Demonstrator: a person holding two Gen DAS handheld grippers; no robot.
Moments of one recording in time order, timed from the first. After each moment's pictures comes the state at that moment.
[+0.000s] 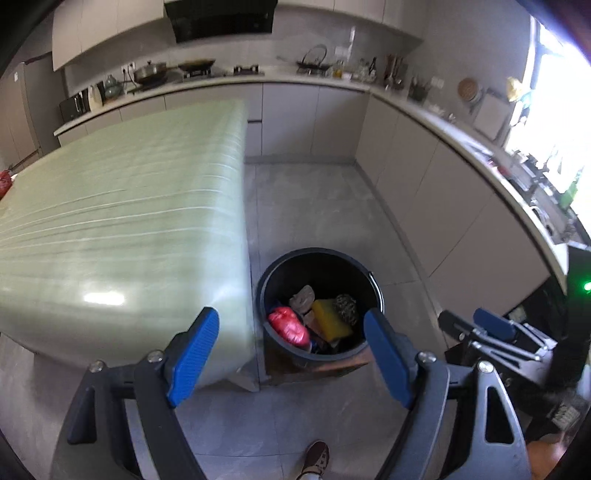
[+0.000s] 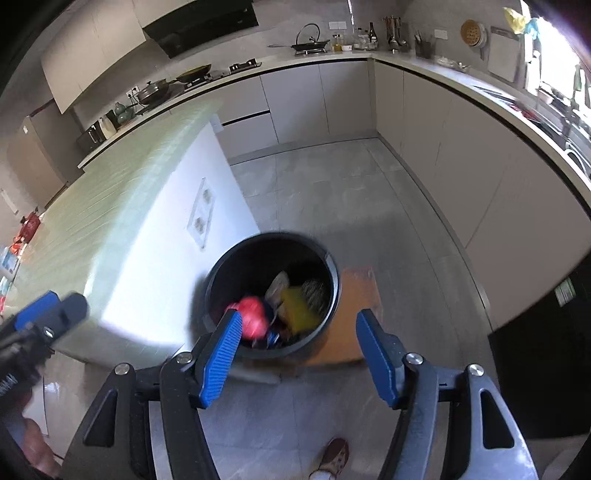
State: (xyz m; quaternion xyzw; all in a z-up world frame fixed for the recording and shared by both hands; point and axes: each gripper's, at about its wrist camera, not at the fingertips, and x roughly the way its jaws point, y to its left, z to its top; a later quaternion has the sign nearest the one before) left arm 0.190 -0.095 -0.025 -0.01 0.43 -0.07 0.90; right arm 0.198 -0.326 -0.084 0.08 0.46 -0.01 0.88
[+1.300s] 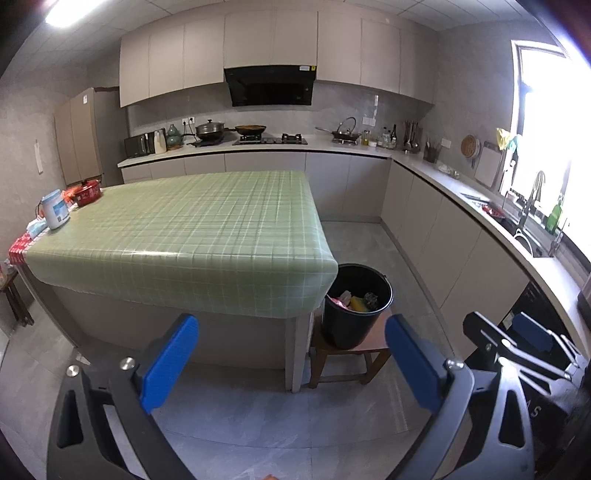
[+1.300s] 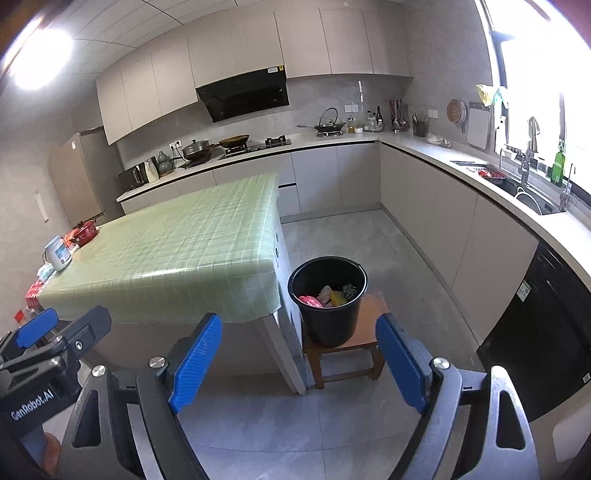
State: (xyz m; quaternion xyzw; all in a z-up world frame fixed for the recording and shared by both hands) left arm -0.070 -0.004 0.061 -0.01 0.31 0.00 0.95; right arm -0.111 -0.202 0.075 0.06 0.32 0.00 0.95
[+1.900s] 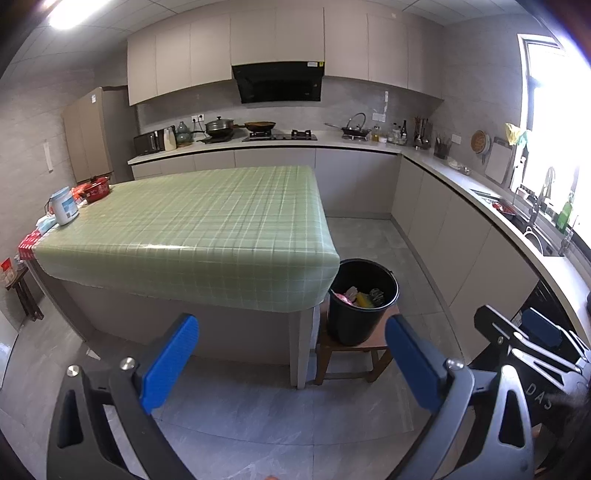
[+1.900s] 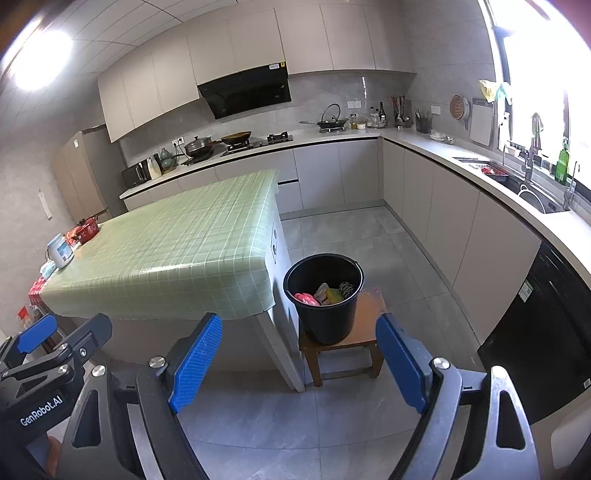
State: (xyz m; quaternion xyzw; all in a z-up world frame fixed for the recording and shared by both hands) left arm -0.070 -0.021 0.058 -0.01 0.31 0.03 0.95; right arm -0.108 -0.223 0.069 0.06 0.33 0.01 0.94
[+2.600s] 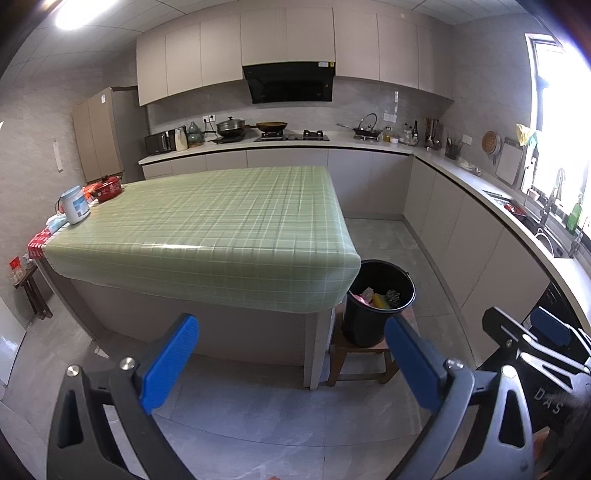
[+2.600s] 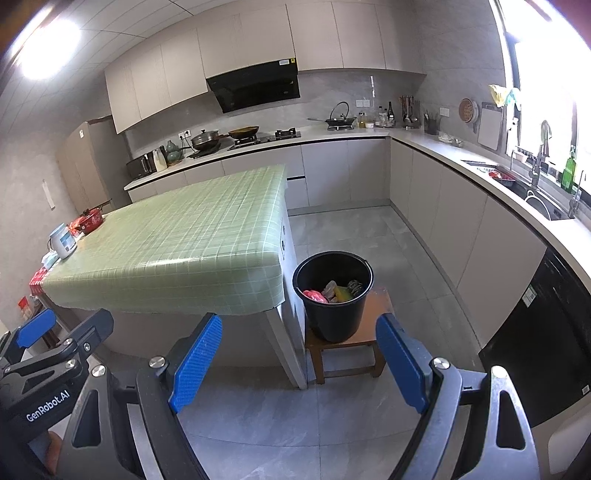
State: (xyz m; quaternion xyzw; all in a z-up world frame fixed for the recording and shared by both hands) left arm -0.070 -0.004 0.058 -0.01 0.31 0.05 0.95; right arm -0.101 -0.204 0.069 0.04 0.33 0.02 0.94
